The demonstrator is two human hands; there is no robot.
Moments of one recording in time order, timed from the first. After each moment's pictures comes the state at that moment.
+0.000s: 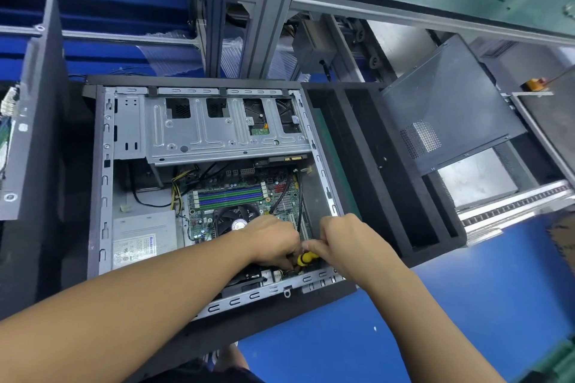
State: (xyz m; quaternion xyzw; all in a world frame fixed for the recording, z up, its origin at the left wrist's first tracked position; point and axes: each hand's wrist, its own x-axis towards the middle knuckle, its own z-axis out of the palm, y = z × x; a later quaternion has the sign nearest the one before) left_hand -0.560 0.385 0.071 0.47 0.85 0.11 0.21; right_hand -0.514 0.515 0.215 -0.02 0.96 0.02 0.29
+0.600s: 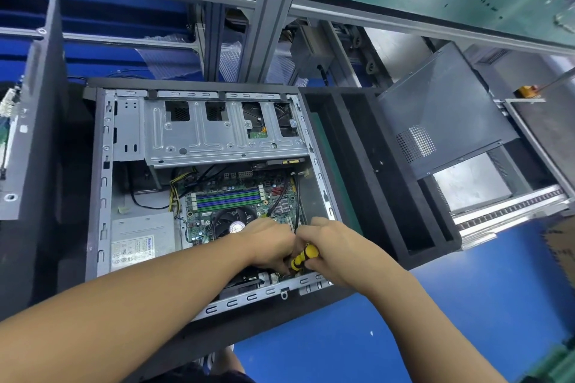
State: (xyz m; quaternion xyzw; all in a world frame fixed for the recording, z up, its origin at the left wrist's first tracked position) left_hand -0.558 0.385 0.074 0.45 0.86 0.11 0.22; right_hand -0.514 0.520 0.212 -0.15 0.93 -0.06 0.34
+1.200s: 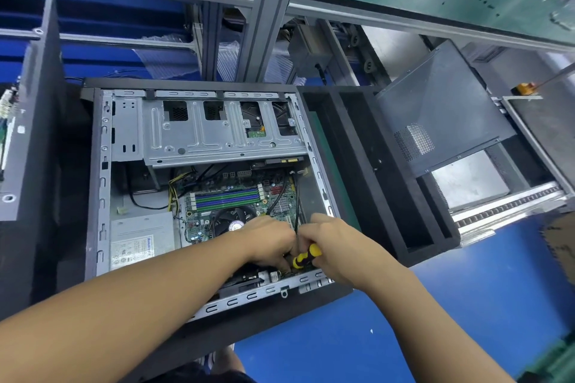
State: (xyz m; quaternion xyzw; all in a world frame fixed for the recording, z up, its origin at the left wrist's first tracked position) left_hand -0.562 0.384 0.072 0.46 0.85 0.14 0.22; right_hand -0.515 0.520 0.213 -0.13 0.93 -0.05 0.34
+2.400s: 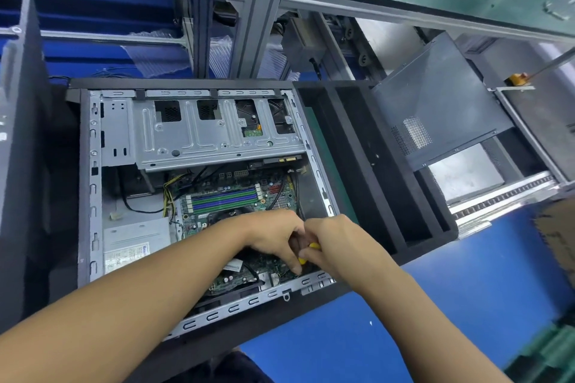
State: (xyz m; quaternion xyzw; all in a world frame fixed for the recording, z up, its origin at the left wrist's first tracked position) left_hand -0.582 0.382 0.097 0.40 0.73 0.39 0.39; right_hand -0.513 0.506 0.219 -0.04 0.95 -0.04 0.30
